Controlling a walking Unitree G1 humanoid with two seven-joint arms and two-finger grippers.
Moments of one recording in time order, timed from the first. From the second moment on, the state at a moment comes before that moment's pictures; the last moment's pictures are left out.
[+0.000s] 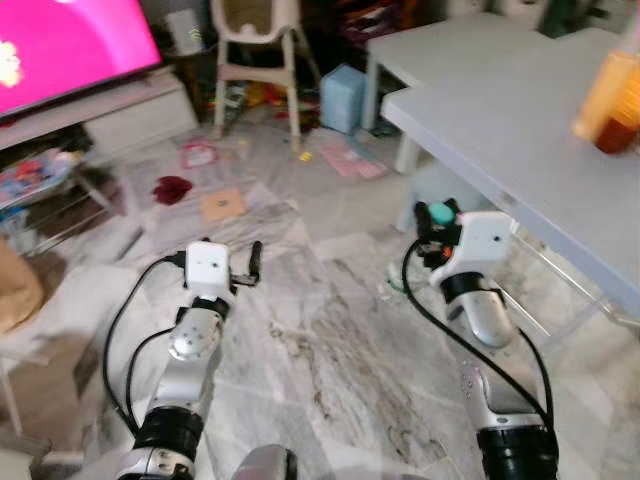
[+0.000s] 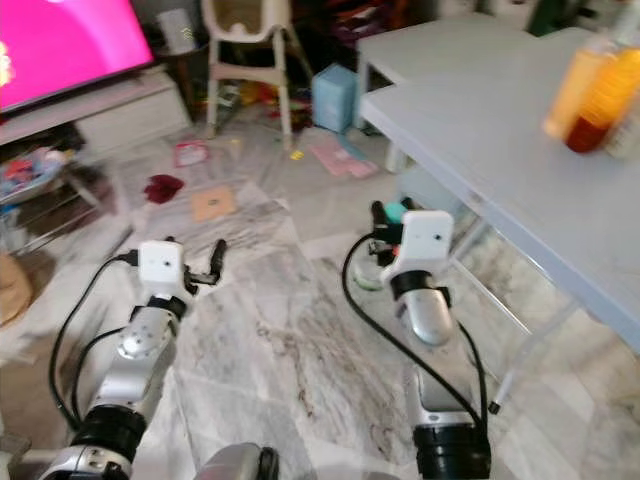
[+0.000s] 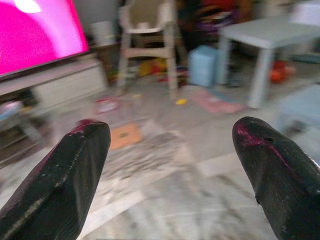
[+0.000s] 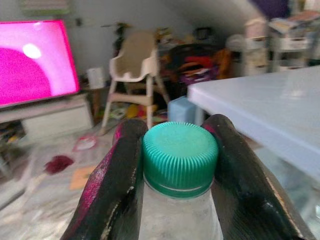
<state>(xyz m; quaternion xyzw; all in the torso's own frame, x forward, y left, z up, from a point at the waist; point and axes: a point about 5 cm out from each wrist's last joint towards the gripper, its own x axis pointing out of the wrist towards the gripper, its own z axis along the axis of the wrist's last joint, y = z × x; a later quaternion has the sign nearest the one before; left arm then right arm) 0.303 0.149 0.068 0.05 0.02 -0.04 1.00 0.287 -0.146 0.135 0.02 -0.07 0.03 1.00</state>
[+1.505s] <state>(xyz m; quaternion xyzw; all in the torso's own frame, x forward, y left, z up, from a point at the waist) 0.288 0.176 0.050 0.06 0.04 0.05 1.00 0.278 -0.159 0.111 0.02 -0.03 0.04 1.00</state>
